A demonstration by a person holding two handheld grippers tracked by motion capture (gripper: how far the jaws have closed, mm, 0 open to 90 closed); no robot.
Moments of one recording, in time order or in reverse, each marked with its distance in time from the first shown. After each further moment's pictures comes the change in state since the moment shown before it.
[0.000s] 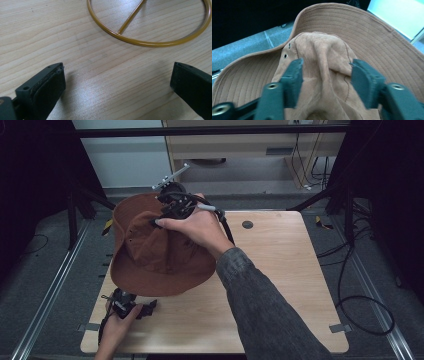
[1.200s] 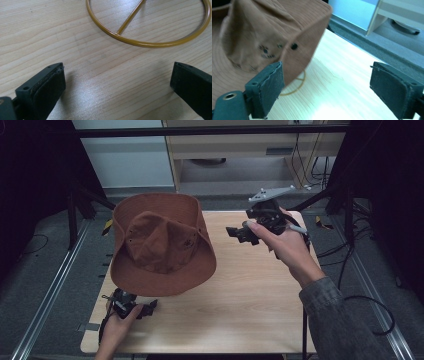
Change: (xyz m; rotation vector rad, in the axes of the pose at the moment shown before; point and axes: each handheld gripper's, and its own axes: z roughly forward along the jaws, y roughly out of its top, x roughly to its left) left arm -0.001 0.000 0.001 -0.004 0.004 0.006; right arm -0.065 -0.135 -0.129 -0.097 -0.220 0.127
